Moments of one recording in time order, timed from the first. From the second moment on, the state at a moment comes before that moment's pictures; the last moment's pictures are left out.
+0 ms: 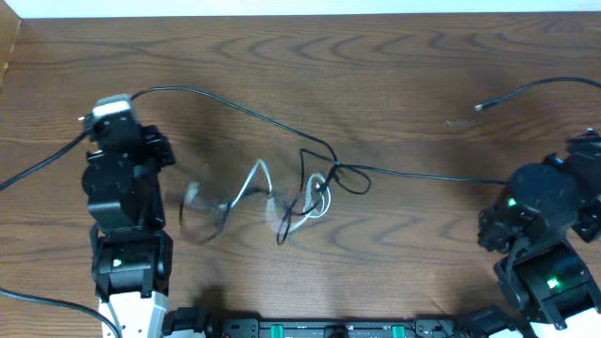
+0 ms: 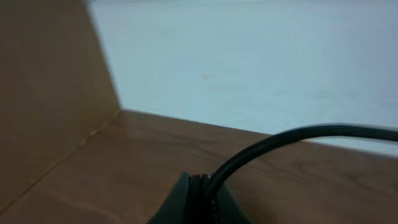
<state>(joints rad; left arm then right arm) 0.09 0.84 0.75 -0.06 -0.21 -0.02 0.37 0.80 0.88 -0.24 1.55 -0.09</state>
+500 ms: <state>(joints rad) 0.12 0.90 0.75 0.00 0.14 -0.12 0.33 0.80 0.88 -0.32 1.05 -0.05</state>
